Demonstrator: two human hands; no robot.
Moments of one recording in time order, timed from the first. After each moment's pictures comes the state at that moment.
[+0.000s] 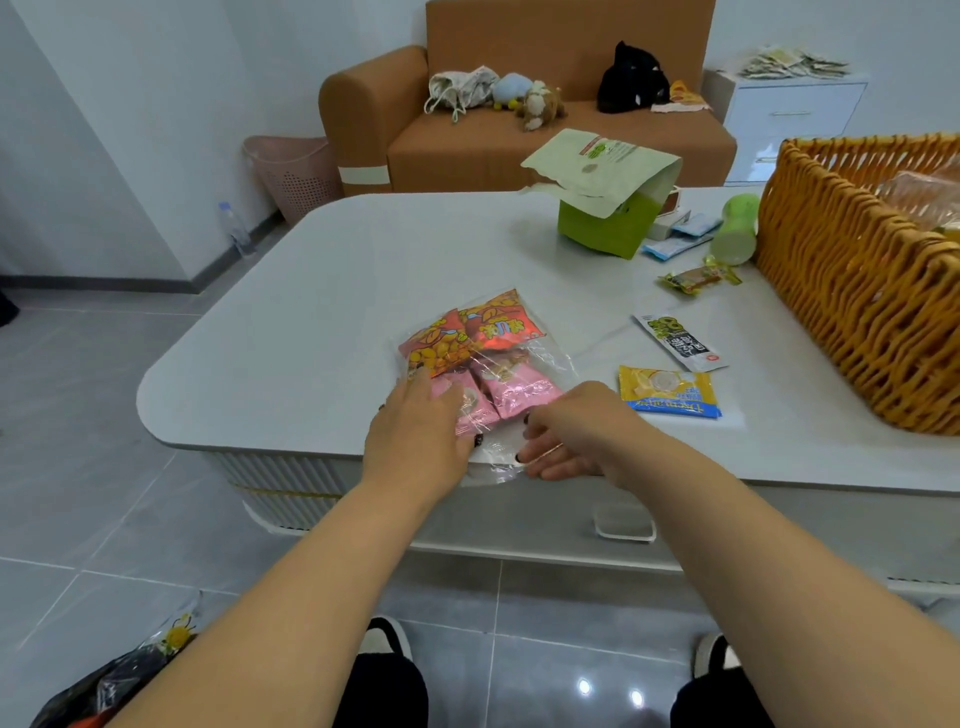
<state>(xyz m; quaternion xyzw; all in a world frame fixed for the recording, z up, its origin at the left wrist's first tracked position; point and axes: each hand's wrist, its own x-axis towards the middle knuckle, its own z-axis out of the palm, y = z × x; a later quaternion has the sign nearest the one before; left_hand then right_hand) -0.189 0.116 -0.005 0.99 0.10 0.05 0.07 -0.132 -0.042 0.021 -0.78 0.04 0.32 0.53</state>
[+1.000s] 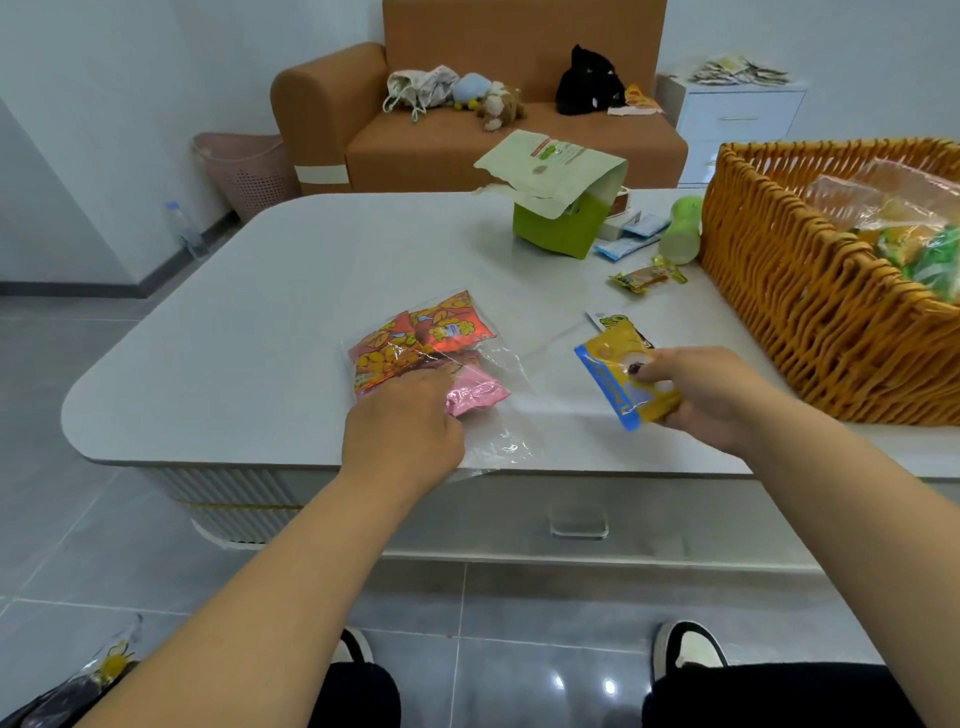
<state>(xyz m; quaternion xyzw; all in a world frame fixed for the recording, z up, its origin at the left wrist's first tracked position) -0.179 0.077 0.016 0.98 0.09 0.12 0.13 -0.081 -0.163 0.024 -0.68 0.14 0.16 0.70</state>
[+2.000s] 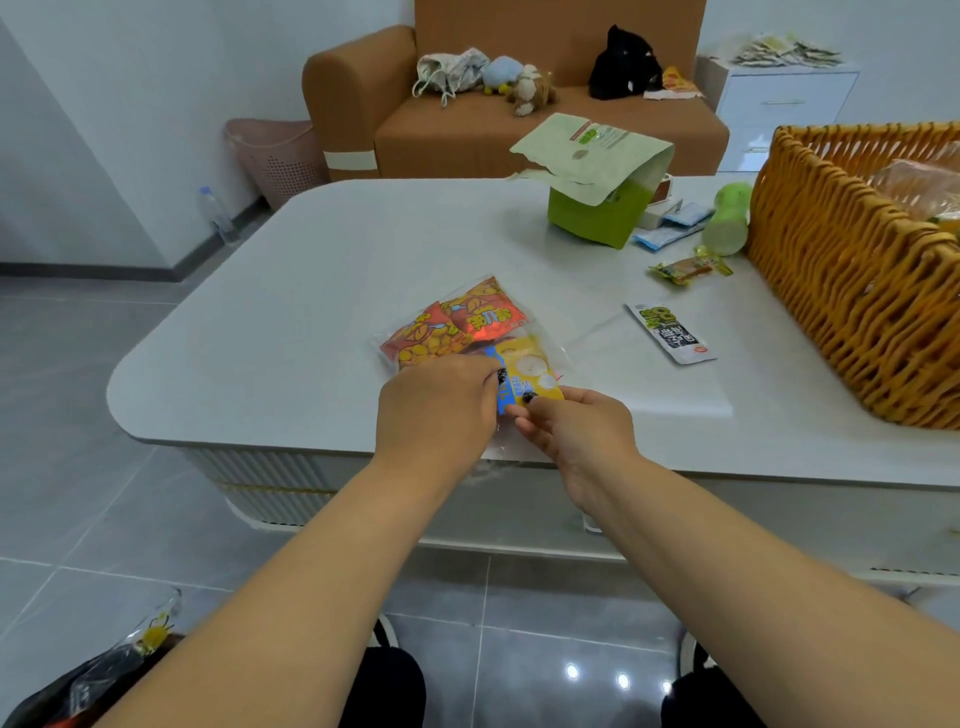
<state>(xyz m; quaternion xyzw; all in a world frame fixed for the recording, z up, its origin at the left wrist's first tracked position) -0.179 0.083 0.016 0.96 0.04 0.24 0.14 -0.145 -0.035 0.003 -0.56 0.18 0.16 0.79</state>
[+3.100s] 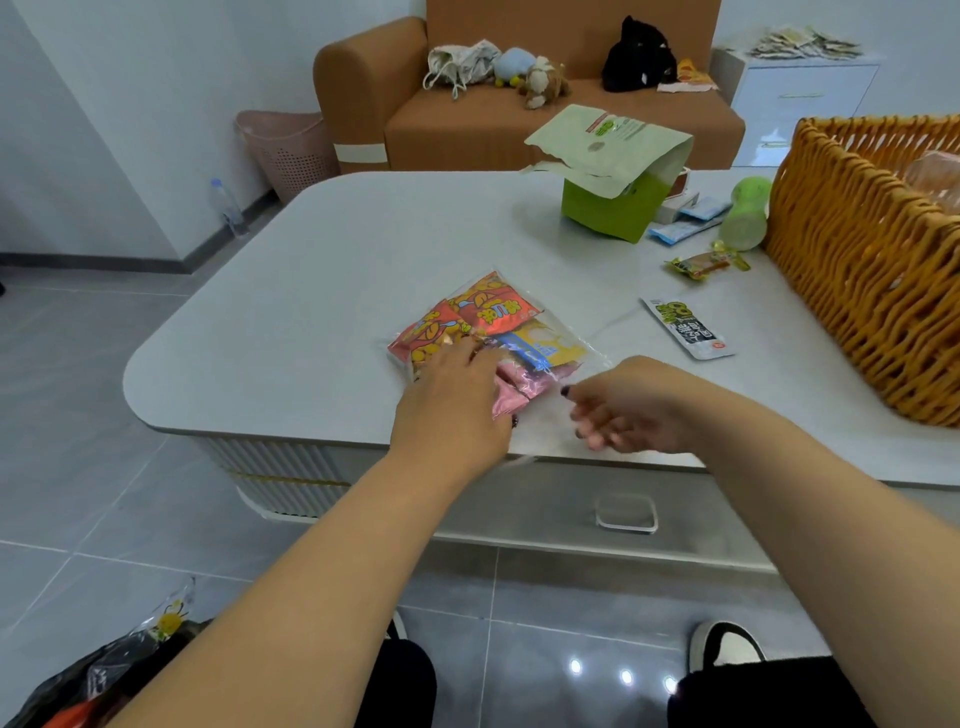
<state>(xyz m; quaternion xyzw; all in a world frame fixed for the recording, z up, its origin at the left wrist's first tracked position) -0.181 0.091 0.012 0.98 0.06 0.08 0.14 -0.106 -0.071 0.025 -0.80 0.04 0.35 0.48</state>
